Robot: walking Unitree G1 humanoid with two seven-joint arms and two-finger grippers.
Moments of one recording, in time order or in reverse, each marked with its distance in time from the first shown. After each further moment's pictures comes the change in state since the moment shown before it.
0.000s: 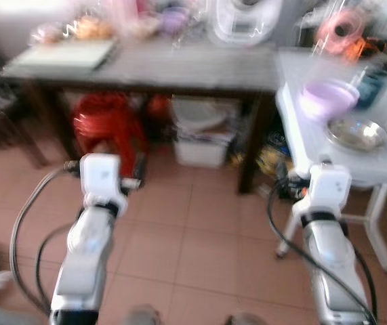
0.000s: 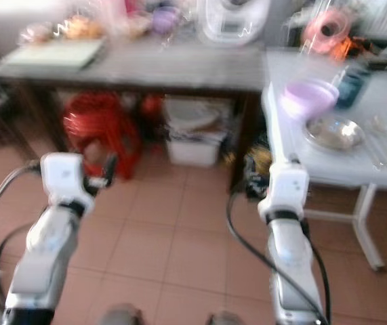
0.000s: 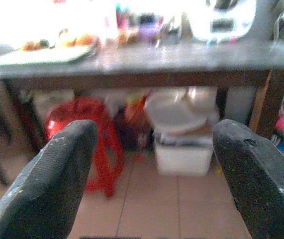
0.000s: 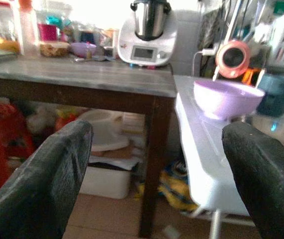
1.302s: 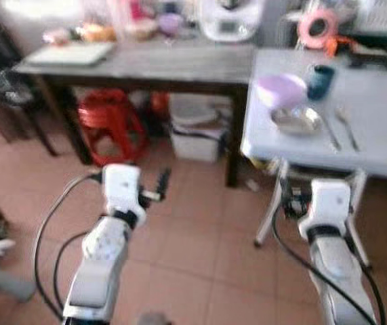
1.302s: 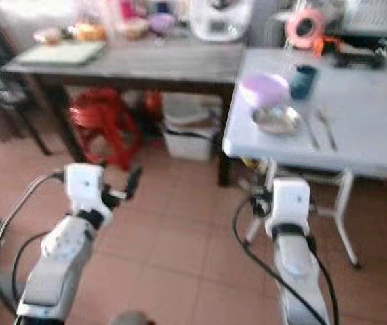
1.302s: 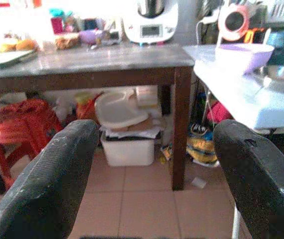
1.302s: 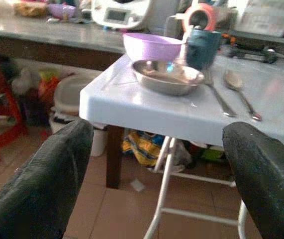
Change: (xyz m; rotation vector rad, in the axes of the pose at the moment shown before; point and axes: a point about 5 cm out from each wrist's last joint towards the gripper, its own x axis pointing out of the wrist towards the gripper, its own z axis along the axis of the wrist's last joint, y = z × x) left arm 0.000 -0.034 0.009 -0.029 -0.019 -0.196; right arm -0.016 -0.012 -0.023 -0.058 0.136 -0.032
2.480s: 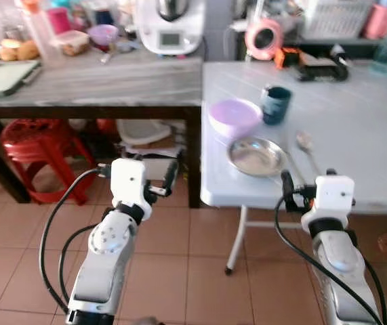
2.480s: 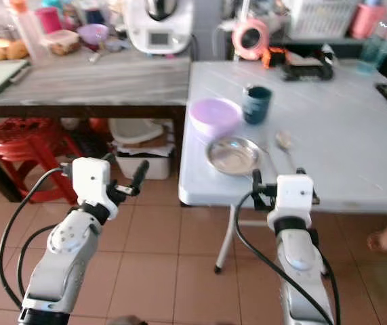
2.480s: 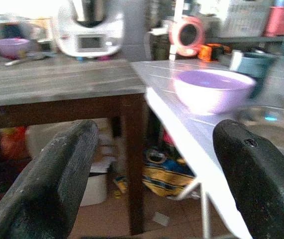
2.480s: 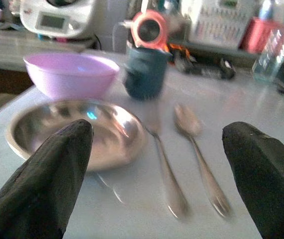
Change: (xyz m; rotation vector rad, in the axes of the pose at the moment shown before) left arm 0.006 -0.004 0.004 -0.019 -0.012 -0.017; right arm 0.009 -0.002 0.010 -0.004 -0.050 0.012
